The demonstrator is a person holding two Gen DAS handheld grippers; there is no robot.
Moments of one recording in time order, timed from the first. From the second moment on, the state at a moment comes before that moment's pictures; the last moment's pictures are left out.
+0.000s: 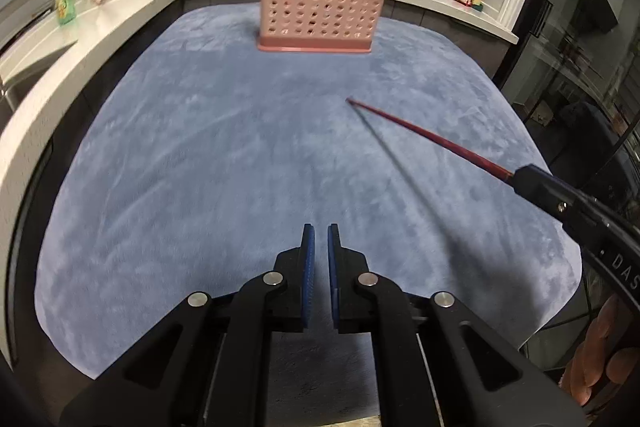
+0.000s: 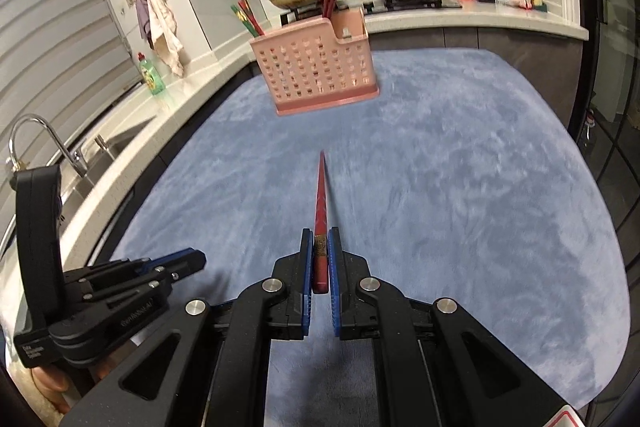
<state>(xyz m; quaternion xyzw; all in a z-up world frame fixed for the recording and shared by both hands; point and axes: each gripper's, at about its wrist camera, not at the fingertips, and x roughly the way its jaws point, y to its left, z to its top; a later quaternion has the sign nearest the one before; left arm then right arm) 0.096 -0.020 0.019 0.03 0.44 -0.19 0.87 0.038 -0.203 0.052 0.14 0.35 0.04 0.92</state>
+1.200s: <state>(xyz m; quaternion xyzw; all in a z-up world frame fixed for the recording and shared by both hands) 0.303 -0.066 0.203 0.04 0.34 -0.18 0.92 0.276 -0.250 0.284 0.14 0.11 0.04 0.98</state>
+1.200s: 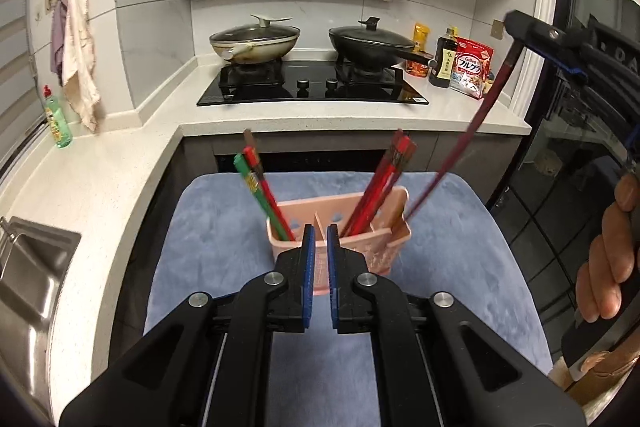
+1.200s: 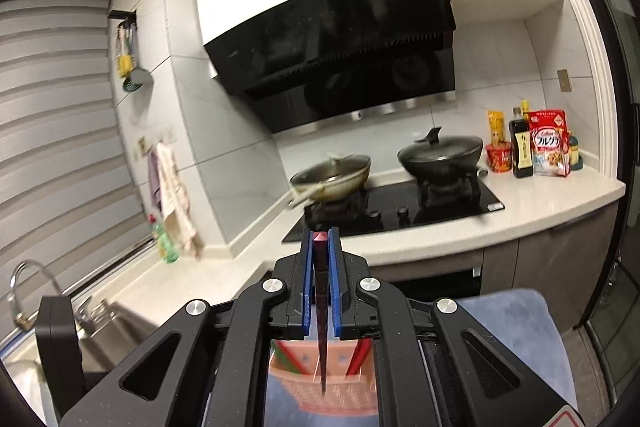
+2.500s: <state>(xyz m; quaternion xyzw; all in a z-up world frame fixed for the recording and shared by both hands) 0.372 -0.091 0.158 0.04 0.36 -0.13 0.92 0.328 -0.254 0.182 0.13 0.25 0.04 0.96</state>
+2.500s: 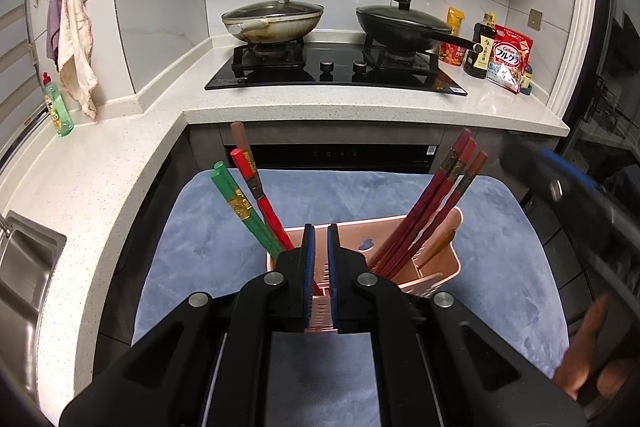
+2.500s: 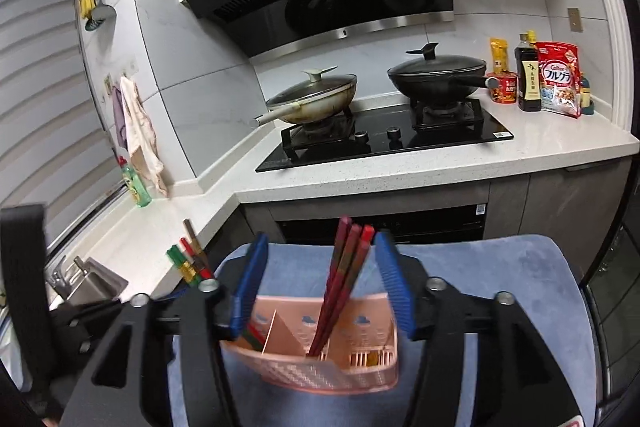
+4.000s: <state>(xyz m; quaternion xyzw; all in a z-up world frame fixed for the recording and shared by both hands) 0.287 -0.067 0.111 0.07 0.37 -0.05 0.92 0.233 -0.223 0.120 0.06 0.34 -0.04 0.94</state>
